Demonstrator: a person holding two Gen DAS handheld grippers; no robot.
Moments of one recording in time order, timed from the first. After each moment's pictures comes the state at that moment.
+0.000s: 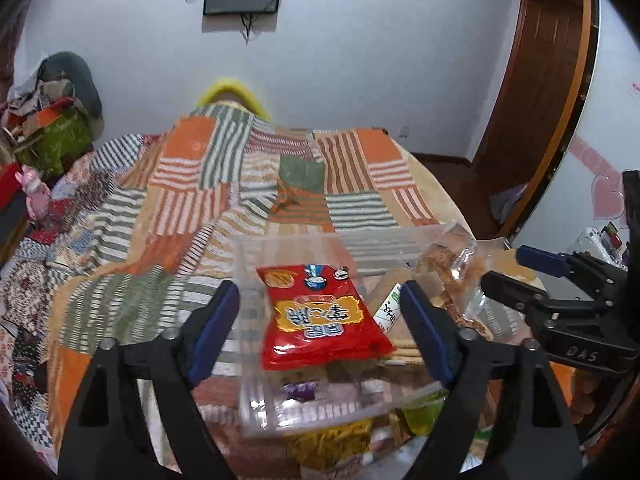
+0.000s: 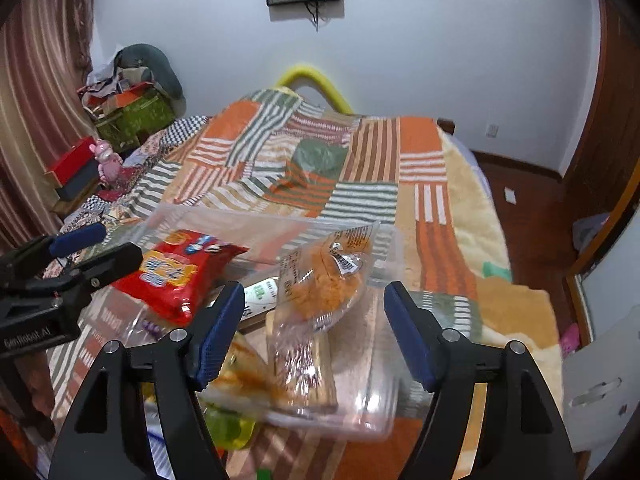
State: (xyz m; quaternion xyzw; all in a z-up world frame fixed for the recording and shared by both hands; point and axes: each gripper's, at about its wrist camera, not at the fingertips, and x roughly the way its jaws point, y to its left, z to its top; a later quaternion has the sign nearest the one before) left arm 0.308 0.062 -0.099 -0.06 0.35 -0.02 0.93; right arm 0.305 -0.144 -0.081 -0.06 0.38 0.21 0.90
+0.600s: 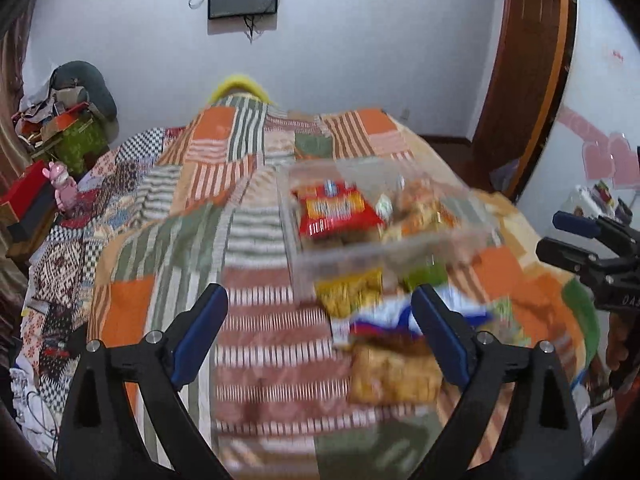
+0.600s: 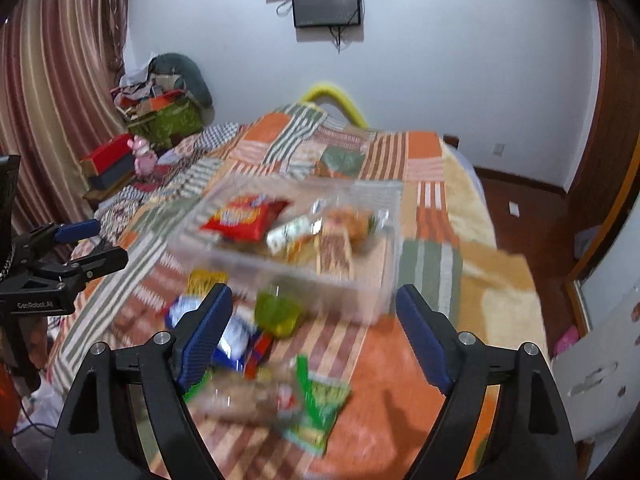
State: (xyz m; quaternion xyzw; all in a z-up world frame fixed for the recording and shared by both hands) left arm 0.180 0.071 -0.104 -0.02 0.38 -0.02 0.92; right arm 0.206 -0.175 -0.083 -0.05 0.37 0.25 0.89
